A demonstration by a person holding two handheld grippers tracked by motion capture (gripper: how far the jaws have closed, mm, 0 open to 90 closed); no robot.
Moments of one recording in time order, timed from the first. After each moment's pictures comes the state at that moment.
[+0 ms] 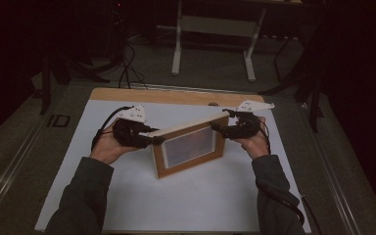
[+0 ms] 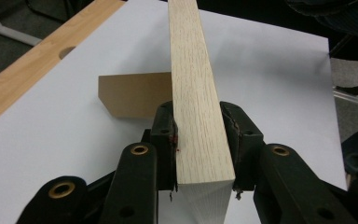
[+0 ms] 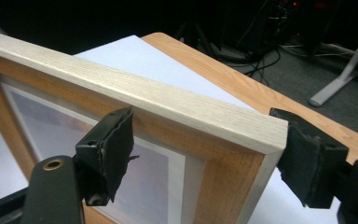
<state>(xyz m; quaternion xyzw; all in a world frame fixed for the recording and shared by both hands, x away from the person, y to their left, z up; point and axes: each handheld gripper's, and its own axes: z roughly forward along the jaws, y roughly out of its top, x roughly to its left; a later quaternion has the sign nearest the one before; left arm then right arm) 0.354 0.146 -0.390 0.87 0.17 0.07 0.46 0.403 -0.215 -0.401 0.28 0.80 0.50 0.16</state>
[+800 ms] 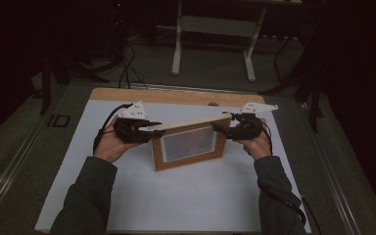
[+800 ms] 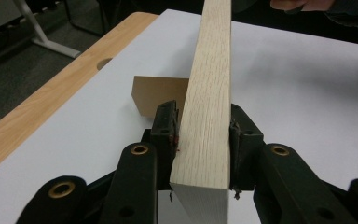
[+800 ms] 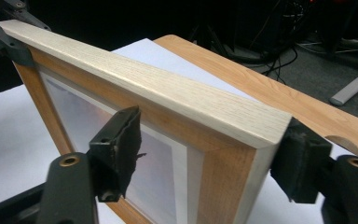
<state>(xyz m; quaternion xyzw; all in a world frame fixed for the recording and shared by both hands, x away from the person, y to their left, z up) 0.360 0.145 -0.392 0.85 0.20 0.13 0.47 0.406 -0.226 -0.409 0.28 0.80 0.52 0.12</state>
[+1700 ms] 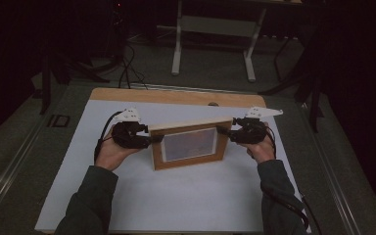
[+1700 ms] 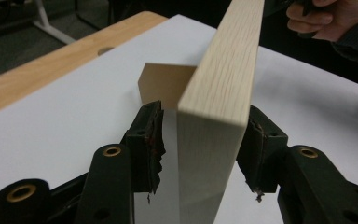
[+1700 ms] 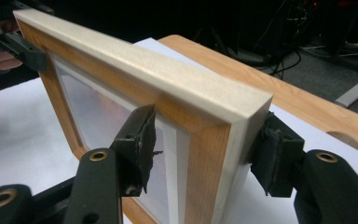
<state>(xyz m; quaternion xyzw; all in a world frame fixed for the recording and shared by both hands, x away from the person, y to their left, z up) 0.356 0.155 -0.426 0.81 0.28 0.08 0.51 0.399 -0.239 -0.418 0.27 0.79 0.53 0.12</state>
